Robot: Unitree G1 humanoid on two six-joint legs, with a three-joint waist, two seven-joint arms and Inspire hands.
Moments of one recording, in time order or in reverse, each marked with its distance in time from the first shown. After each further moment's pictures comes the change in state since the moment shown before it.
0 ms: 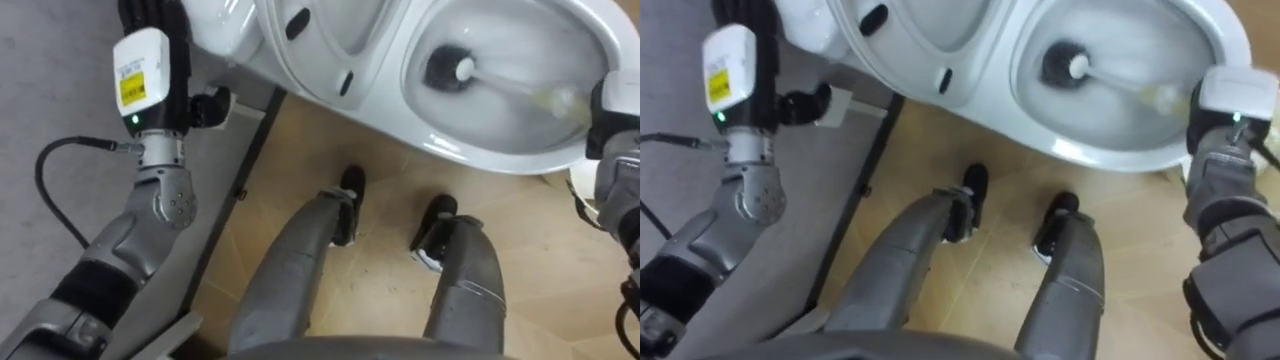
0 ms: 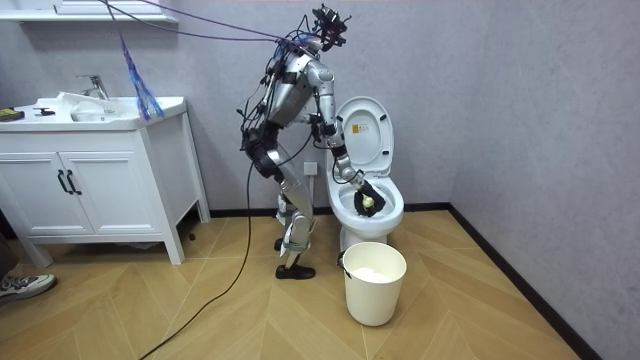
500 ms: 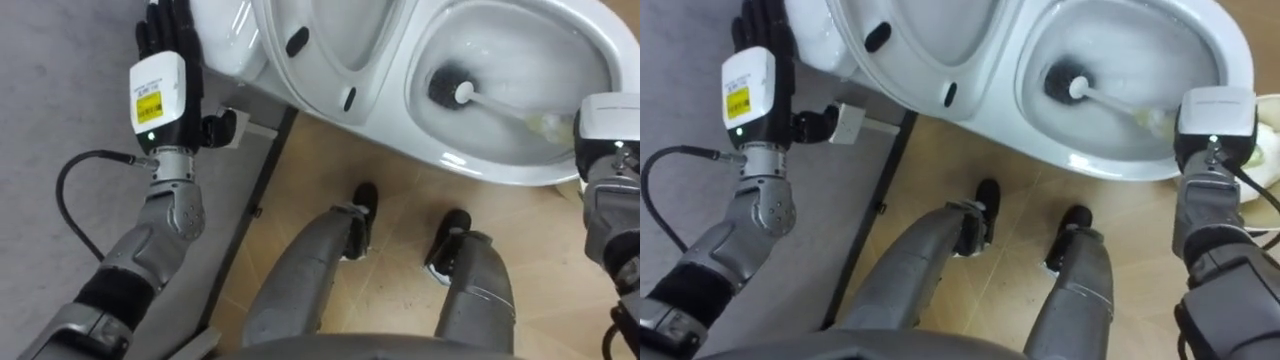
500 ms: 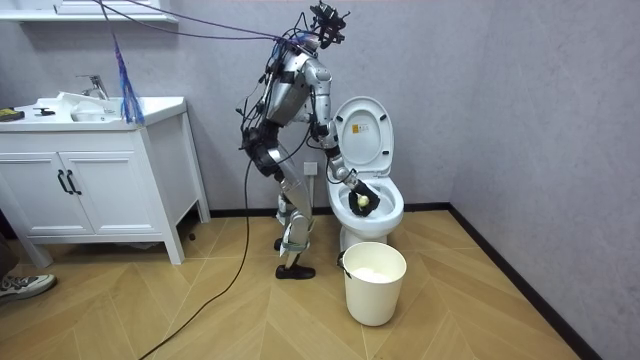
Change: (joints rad) left arm 0.021 -0.099 0.001 0.144 0.073 -0.010 -0.062; right arm 0.170 0.055 0.027 -0.059 -0.320 0.132 0.035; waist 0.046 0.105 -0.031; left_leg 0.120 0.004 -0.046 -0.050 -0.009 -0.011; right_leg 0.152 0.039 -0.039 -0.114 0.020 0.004
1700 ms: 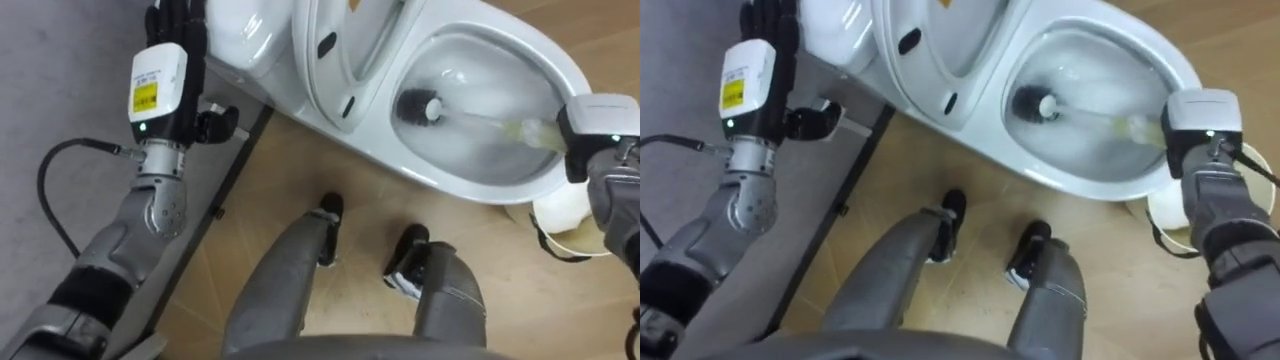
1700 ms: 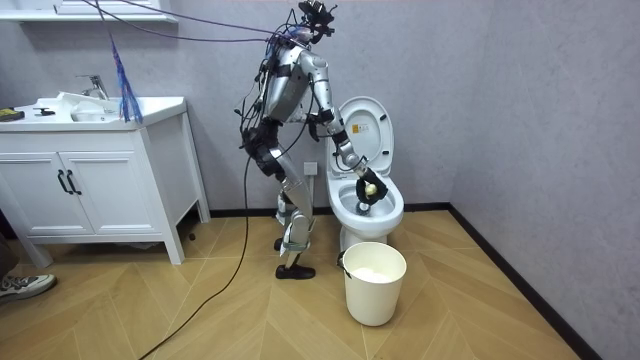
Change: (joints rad) left arm -0.025 0.078 0.056 -0.001 0.014 -0.181 -0.064; right arm -0.037 -0.071 -0.033 -0.023 0.254 -0.214 0.103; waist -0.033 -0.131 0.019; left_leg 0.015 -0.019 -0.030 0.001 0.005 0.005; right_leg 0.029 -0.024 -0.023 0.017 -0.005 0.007
